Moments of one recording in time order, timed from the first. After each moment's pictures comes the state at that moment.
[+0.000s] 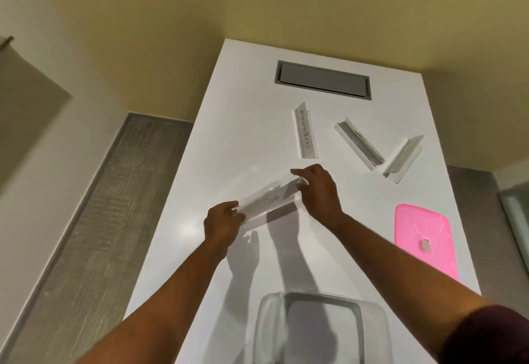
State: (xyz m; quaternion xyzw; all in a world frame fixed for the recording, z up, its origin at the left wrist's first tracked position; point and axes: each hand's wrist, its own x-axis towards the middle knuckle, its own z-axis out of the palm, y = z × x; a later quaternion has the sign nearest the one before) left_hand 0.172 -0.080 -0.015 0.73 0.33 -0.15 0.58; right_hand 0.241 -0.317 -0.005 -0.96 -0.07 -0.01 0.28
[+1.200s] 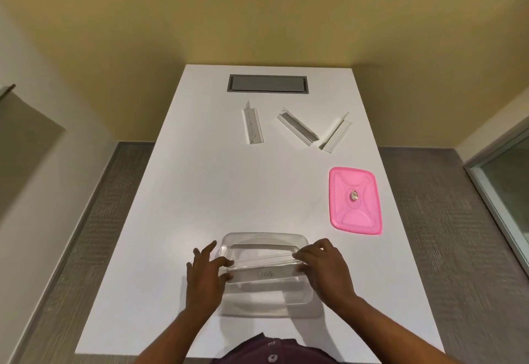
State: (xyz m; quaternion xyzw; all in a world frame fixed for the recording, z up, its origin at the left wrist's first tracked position) left_hand -0.071 -0.183 -0.027 0.95 0.06 -0.11 0.30; right_hand -0.072 -0.481 -0.010 -0.97 -0.09 0.01 0.22
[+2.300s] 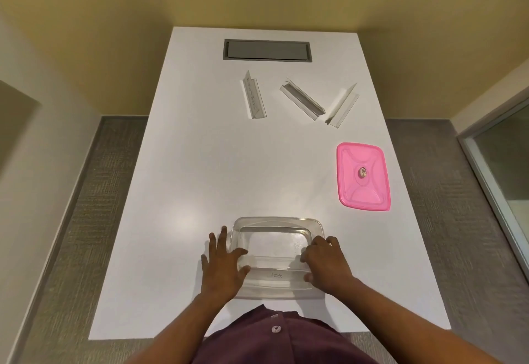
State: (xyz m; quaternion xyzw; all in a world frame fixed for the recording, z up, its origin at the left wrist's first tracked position) left_hand -0.074 -0.173 -0.049 0.96 -0.03 -0.22 0.19; right_hand -0.077 -0.443 -0.024 -0.96 -0.13 0.25 -0.01
